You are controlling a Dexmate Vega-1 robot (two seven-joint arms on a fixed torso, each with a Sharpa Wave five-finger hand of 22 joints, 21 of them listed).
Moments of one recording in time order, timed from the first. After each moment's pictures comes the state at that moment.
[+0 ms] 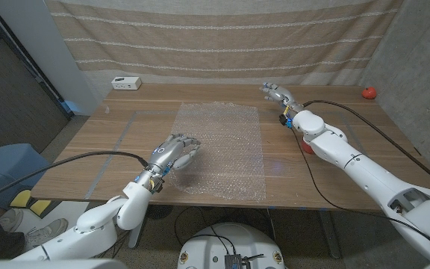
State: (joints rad) left arm 1.35 0.95 0.44 -2.02 0.58 0.10 0.52; left_hand 0.32 0.18 0.73 0.00 0.19 0.58 0.04 0.28 0.20 0.46 0.01 0.36 0.23 0.39 0.00 0.35 0.24 0.02 0.18 0.57 0.19; right arm -0.63 -0.56 -0.58 -1.42 0.23 -0.04 -0.15; right_hand 0.52 0.18 0.47 -0.14 0.18 0.14 -0.01 0.20 0.18 0.15 0.06 0.21 0.18 0.11 0.06 0.22 0.18 0.27 0.07 0.22 0.17
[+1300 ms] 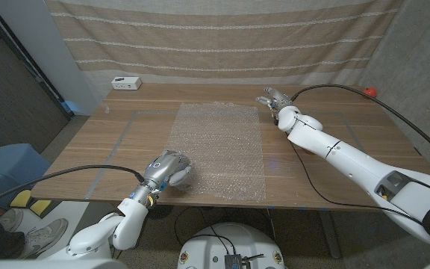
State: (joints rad) left arm 1.47 0.98 0.43 -2.07 0.63 0.25 0.53; left_hand 0.40 0.15 0.71 -0.11 0.21 0.83 0.09 0.31 0.20 0.65 0.00 0.42 0.25 0.56 -0.04 0.45 0.27 0.15 0.15 0.64 0.19; right arm -0.48 -0.54 -0.82 -1.51 -0.15 -0.60 -0.25; right_hand 0.54 0.06 0.41 -0.16 0.18 0.14 -0.02 0.19 0.18 0.17 0.06 0.20 0.19 0.13 0.06 0.21 0.18 0.31 0.08 0.22 0.17
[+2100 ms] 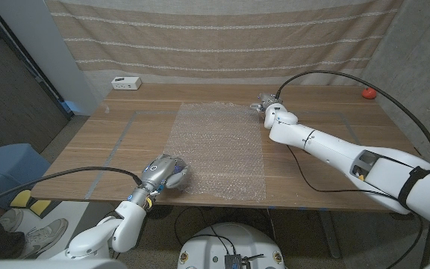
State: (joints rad) left arm 1.47 0.99 0.44 -2.08 0.60 0.31 0.50; left_hand 0.35 0.15 0.71 -0.11 0.23 0.76 0.08 0.26 0.20 0.57 0.00 0.36 0.25 0.46 -0.03 0.36 0.22 0.12 0.17 0.63 0.19; right arm -0.28 -0.41 -1.06 -1.26 -0.35 -0.75 -0.10; right_hand 0.53 0.04 0.36 -0.14 0.20 0.20 -0.03 0.20 0.18 0.12 0.06 0.20 0.20 0.04 0.01 0.19 0.19 0.25 0.07 0.19 0.17
